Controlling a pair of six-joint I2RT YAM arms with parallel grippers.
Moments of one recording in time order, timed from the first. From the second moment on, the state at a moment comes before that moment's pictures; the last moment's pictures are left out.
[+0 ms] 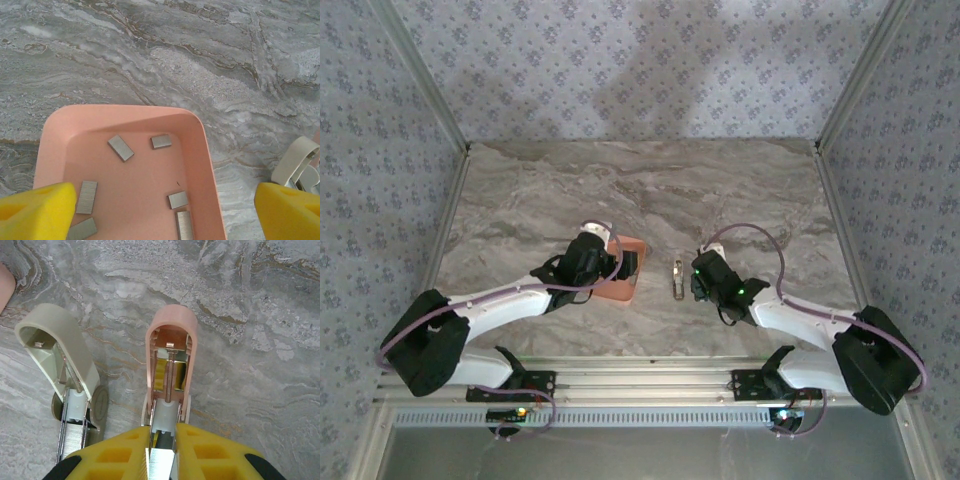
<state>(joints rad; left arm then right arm) -0.78 1.33 0.63 0.10 -0.16 -0.47 0.72 1.21 0.50 -0.20 0.29 0.48</state>
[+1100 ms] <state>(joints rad) -0.78 1.35 0.63 0.11 -0.16 -0.48 0.74 1.24 0.49 -0.19 0.27 0.49</state>
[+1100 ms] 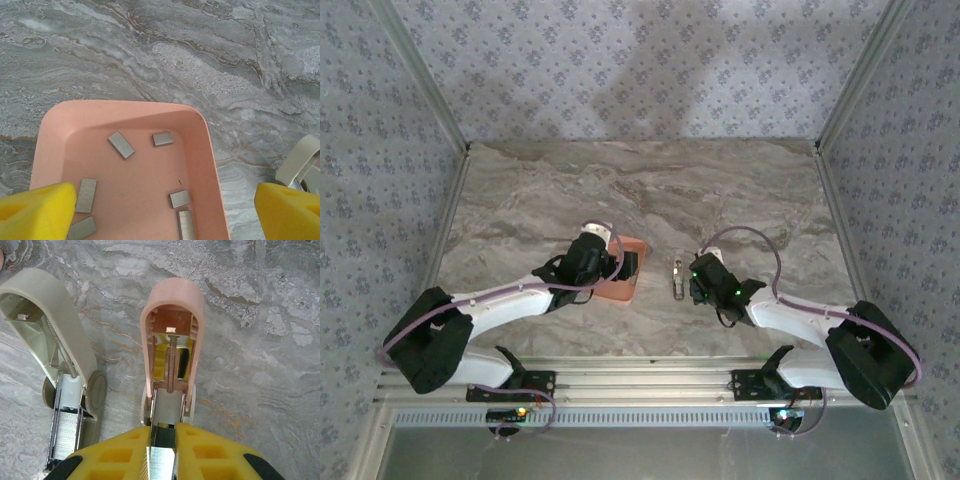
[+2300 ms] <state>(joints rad) -0.78 1.35 0.63 0.11 -0.15 -0.48 0.67 0.98 0.49 -0.36 0.17 0.54</state>
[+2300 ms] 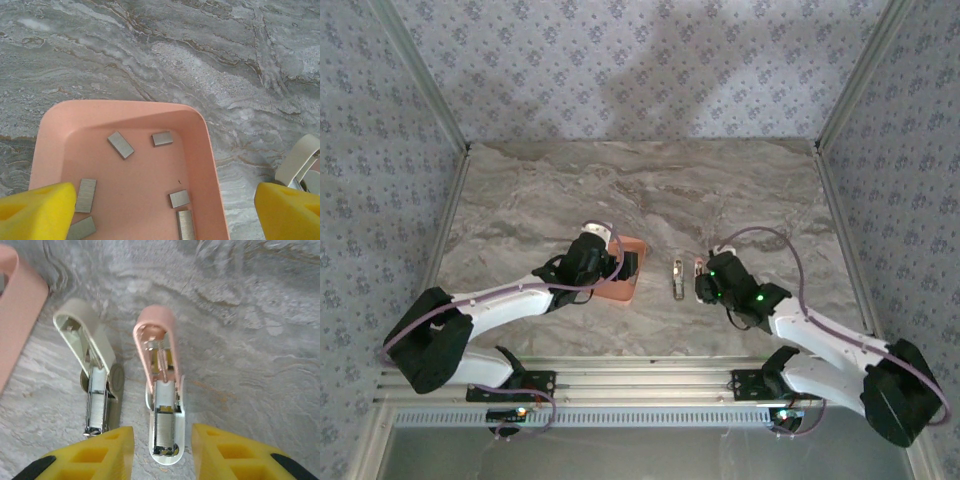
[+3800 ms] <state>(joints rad) -0.78 1.40 0.68 0.12 -0.06 -0.47 0.31 1.28 0.46 -0.23 -0.41 0.57</state>
